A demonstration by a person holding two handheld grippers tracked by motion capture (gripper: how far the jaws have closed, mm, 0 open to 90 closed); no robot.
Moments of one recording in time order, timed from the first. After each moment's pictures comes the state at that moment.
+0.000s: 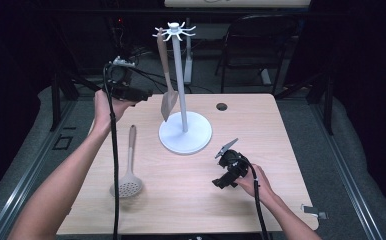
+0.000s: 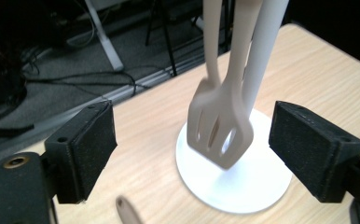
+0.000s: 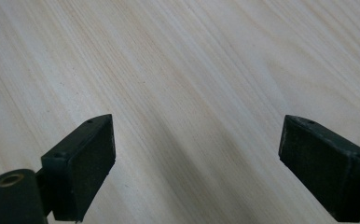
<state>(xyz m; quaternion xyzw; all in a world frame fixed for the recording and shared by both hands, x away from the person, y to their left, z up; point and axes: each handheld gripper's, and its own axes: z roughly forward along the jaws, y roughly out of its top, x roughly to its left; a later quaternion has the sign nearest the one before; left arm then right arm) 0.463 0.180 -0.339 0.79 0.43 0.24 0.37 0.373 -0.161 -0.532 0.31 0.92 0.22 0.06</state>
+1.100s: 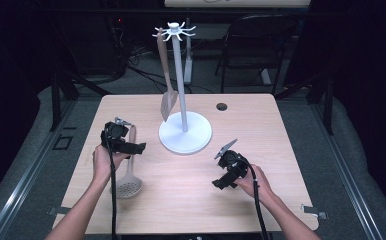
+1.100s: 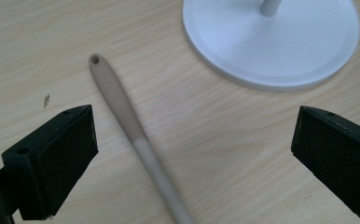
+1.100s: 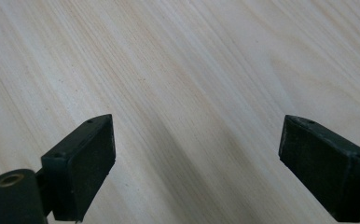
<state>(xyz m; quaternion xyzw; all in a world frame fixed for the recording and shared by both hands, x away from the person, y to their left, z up) 0.413 0.211 -0.488 0.81 0.49 0.18 0.28 0.372 -0.160 -0.534 0.31 0.92 0.21 0.05</state>
